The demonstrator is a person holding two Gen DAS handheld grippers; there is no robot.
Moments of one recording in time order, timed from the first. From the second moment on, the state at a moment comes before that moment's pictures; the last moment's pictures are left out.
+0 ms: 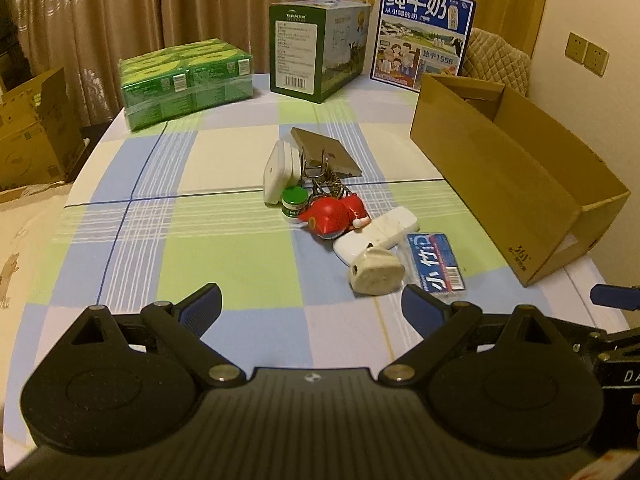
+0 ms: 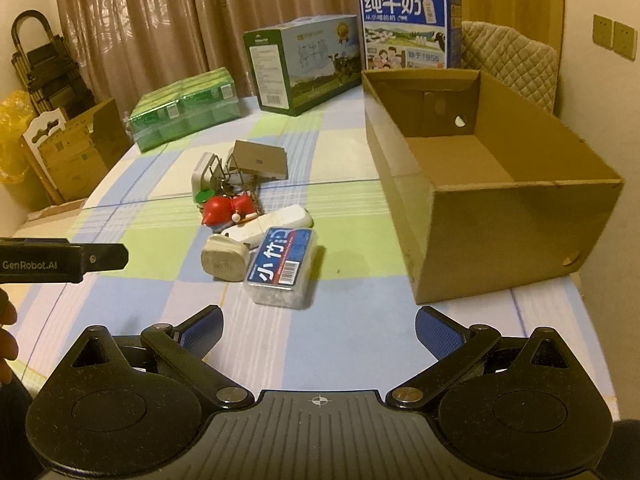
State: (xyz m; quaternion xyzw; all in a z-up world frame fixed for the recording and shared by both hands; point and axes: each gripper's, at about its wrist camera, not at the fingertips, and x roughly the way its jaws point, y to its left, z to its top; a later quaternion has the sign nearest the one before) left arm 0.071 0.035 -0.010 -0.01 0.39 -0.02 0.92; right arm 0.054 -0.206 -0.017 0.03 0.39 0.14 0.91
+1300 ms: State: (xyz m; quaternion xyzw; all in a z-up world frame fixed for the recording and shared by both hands) left arm 0.131 0.032 -0.074 0.01 0.39 -0.08 0.92; right arm 0.125 -0.168 -0.089 0.00 0.41 0.19 0.89
